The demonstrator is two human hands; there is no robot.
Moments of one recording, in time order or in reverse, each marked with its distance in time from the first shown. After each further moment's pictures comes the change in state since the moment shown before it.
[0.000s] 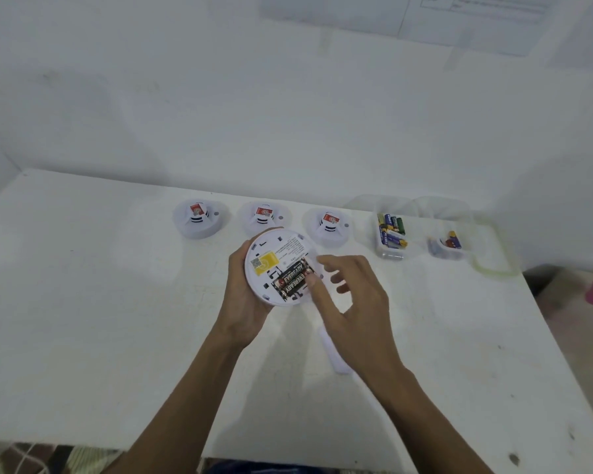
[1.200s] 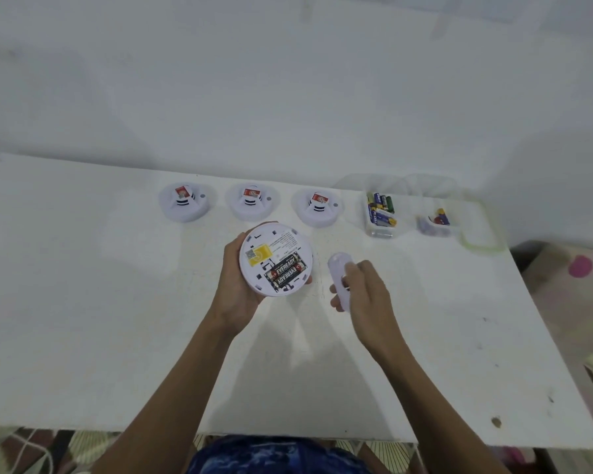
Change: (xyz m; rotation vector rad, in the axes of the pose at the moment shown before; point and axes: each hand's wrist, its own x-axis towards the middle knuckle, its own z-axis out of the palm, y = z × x) left_hand -0.003 -0.013 -0.003 0.036 0.011 -0.104; right_hand -0.017 0.039 -0.016 0.222 -0.147 0.613
